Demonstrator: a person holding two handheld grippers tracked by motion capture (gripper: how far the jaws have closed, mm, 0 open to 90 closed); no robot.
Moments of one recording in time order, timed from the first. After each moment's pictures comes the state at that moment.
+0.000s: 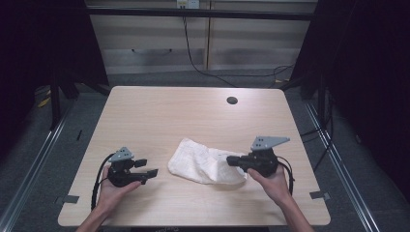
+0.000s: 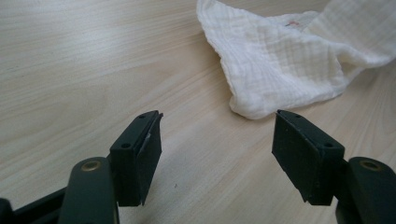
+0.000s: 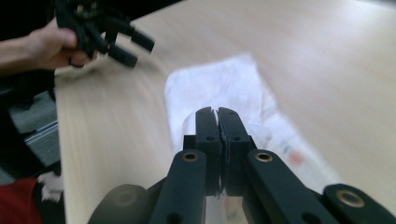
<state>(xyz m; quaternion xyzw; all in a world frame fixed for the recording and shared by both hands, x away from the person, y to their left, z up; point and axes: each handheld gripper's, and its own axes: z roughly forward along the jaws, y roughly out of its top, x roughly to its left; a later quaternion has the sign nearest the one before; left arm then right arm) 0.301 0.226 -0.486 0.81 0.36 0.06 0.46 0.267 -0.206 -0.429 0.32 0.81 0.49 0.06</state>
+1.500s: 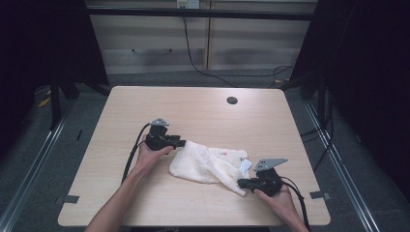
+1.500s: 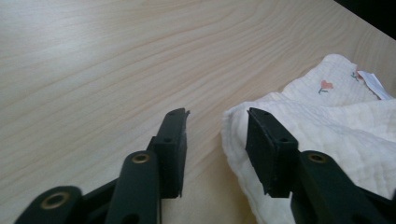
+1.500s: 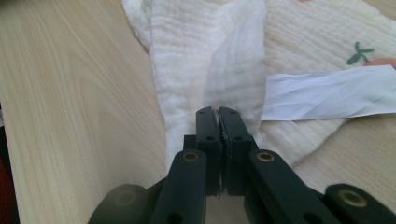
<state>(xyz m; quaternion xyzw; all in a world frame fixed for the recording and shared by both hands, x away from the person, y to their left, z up) 0.417 0.133 -0.502 0.82 0.34 0.01 0.45 0.248 -0.232 -0.499 0.37 0.84 0.40 0.04</state>
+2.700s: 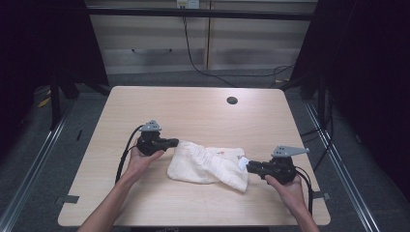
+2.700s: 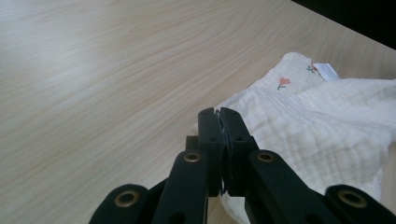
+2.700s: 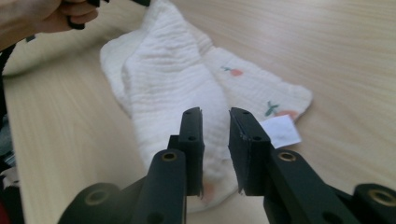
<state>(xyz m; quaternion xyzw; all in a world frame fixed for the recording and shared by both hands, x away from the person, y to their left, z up) 0.388 0.157 -0.477 0.82 0.30 0.04 0.48 0.265 -0.262 -0.463 0.41 0.78 0.47 0.08</state>
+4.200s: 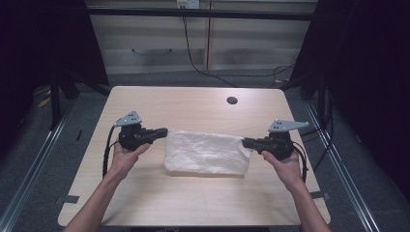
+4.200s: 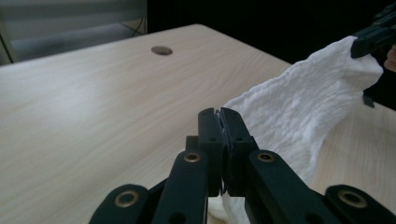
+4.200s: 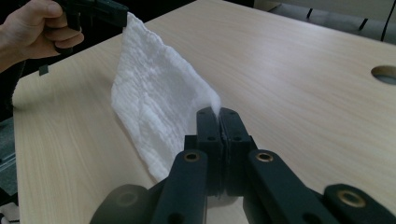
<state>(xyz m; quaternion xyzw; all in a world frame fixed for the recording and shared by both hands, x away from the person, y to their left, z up) 0.371 0.194 -0.413 0.78 0.28 0.08 0.56 0.299 -0.245 -0.395 0.36 0.78 0.50 0.12</state>
